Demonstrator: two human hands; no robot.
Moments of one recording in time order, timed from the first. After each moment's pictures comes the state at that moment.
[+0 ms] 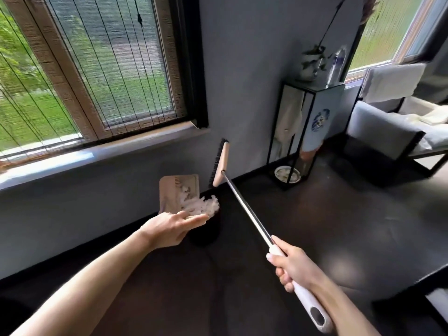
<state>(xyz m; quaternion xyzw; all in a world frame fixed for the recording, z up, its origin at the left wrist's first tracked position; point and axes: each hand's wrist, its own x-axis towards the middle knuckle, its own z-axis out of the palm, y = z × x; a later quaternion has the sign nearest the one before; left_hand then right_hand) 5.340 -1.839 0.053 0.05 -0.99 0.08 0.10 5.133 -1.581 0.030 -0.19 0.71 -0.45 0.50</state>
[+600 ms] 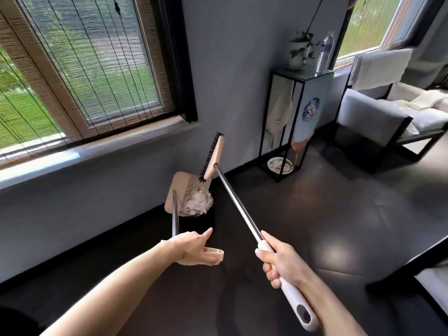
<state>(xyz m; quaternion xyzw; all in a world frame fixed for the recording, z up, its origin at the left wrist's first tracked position) 5.289 -1.795 0.007 0.25 -0.92 -0.17 -0.25 5.146 -1.579 0.027 -0.15 0.68 -0.50 0.52</state>
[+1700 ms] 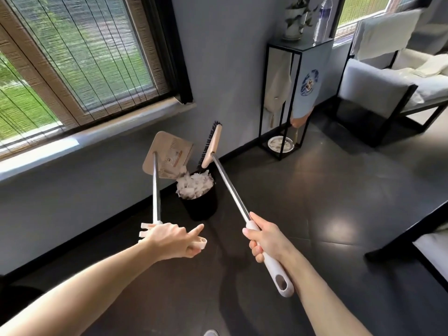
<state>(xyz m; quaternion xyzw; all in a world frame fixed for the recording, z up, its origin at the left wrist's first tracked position) 5.343 -1.770 -0.013 0.13 -0.96 0.15 -0.19 5.167 -1.576 0.007 -0.11 0.64 -0.53 0.54</state>
